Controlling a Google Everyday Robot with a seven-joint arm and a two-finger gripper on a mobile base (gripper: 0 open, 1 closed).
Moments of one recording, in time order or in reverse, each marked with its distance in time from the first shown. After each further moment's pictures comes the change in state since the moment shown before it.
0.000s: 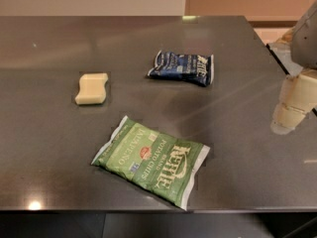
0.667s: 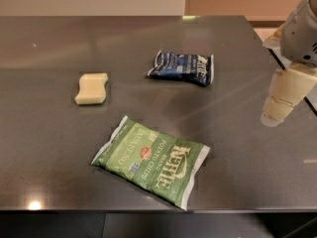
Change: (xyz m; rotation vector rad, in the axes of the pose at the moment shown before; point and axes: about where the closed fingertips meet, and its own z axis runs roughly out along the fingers) arm -0.010 -0.013 0.008 -0.001 -0.012 0.012
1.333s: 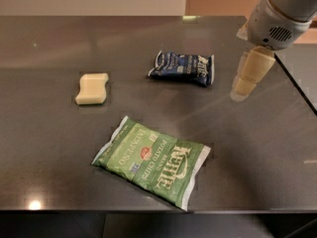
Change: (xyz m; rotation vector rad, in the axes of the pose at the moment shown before) arm -0.039 -0.058 0.038 -0.019 -0.071 0.000
